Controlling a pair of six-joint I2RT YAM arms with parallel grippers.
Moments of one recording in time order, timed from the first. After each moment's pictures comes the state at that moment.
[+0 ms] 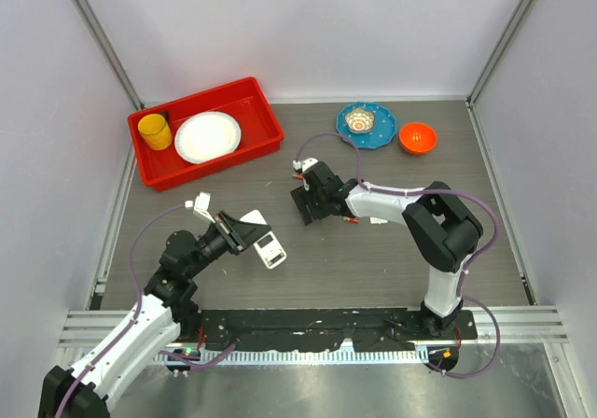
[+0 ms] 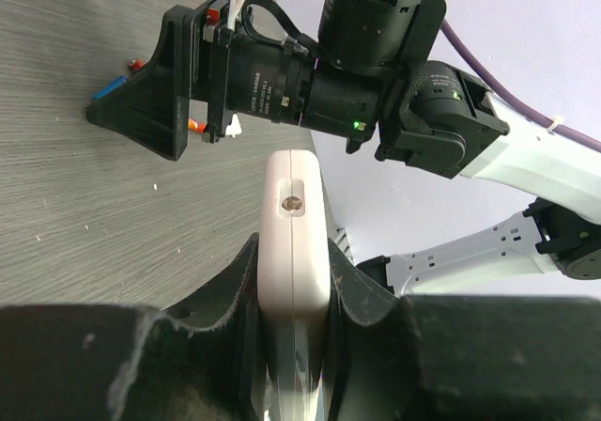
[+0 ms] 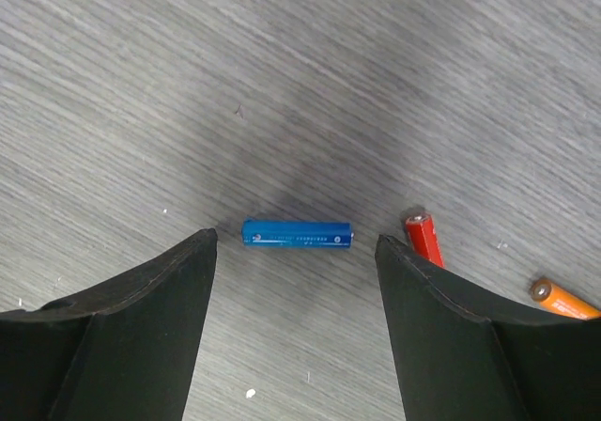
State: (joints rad) left arm -0.48 0.51 0.16 0.30 0.33 -1.13; right arm 0.75 1.85 1.11 -0.19 0.09 0.18
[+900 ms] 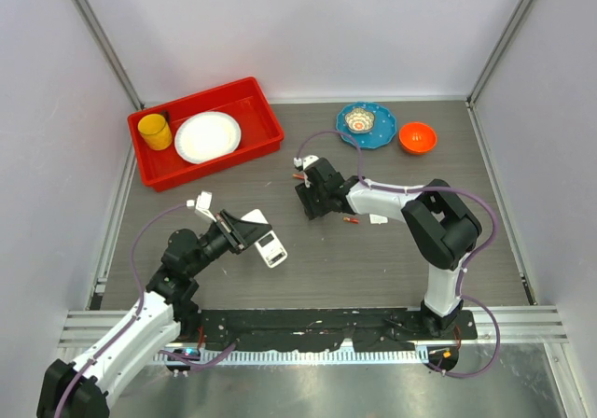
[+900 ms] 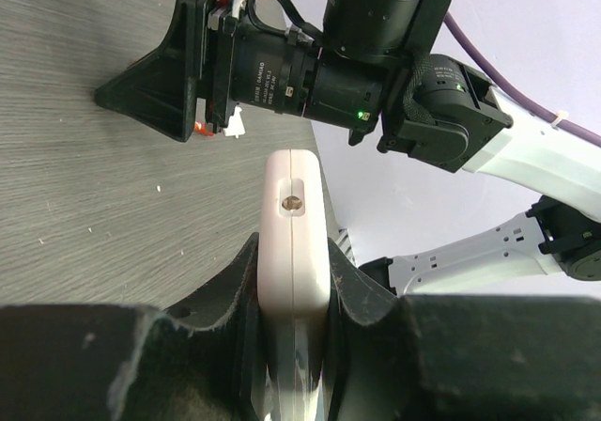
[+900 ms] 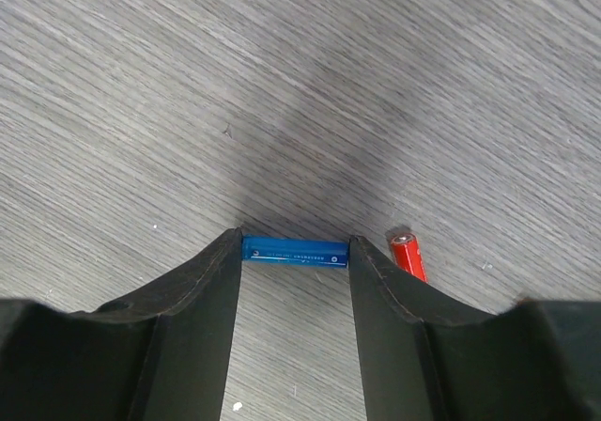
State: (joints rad) left arm -0.48 0.54 0.15 0.34 0.33 -1.13; right arm 0.73 1.87 1.13 -0.18 0.06 0.15
